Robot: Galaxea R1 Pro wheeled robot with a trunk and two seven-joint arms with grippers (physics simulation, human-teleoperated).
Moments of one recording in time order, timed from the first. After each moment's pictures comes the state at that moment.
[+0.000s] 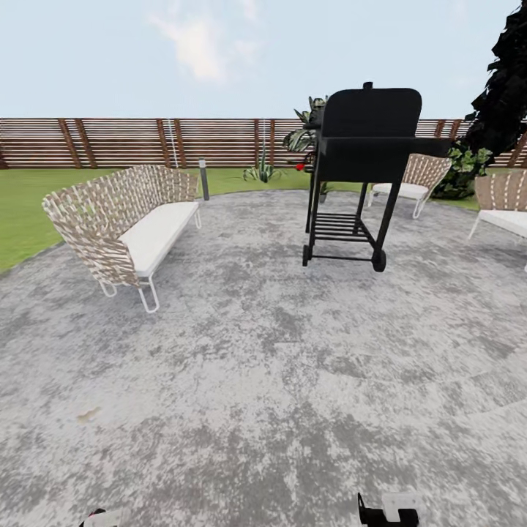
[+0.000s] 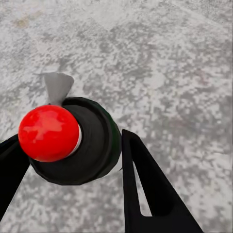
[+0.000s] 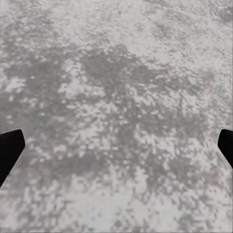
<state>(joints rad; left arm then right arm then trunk) -0.26 0.14 0.15 -0.24 0.00 -0.49 0.07 -0.41 -0.05 -0.01 -0.03 0.13 -0.60 -0.18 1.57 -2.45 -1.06</state>
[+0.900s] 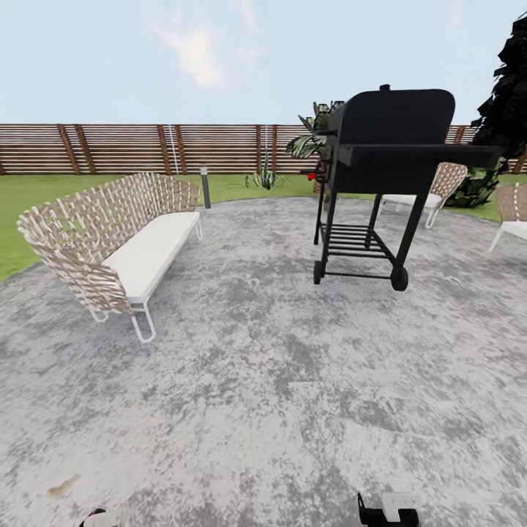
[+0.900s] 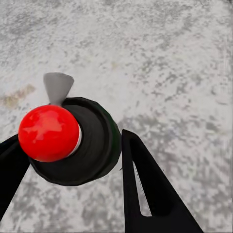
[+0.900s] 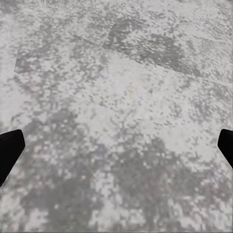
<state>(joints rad) -0.26 0.14 0.15 -0.24 0.00 -0.49 0.07 -0.41 -0.05 -0.01 -0.03 0.13 -0.60 -0.18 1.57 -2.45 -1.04</state>
